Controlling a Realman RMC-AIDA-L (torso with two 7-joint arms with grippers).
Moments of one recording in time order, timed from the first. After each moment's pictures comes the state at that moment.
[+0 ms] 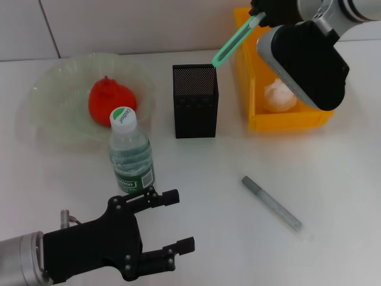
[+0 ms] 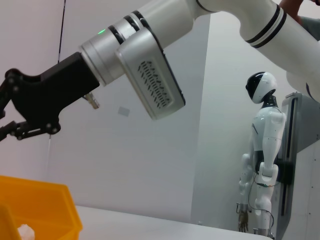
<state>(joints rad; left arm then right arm) -0.38 -2.08 1.21 0.35 1.44 1.72 -0.83 0.64 2.04 -1.59 -1.58 -2.92 -1.12 1.22</state>
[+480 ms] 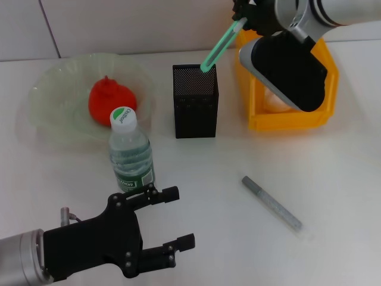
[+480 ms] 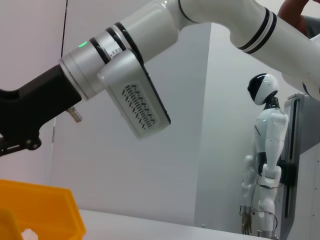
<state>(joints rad) -0.38 -2.08 1.21 0.35 1.42 1.71 -0.82 0.70 2.05 -1.62 -1.42 -2.92 -1.01 1.17</state>
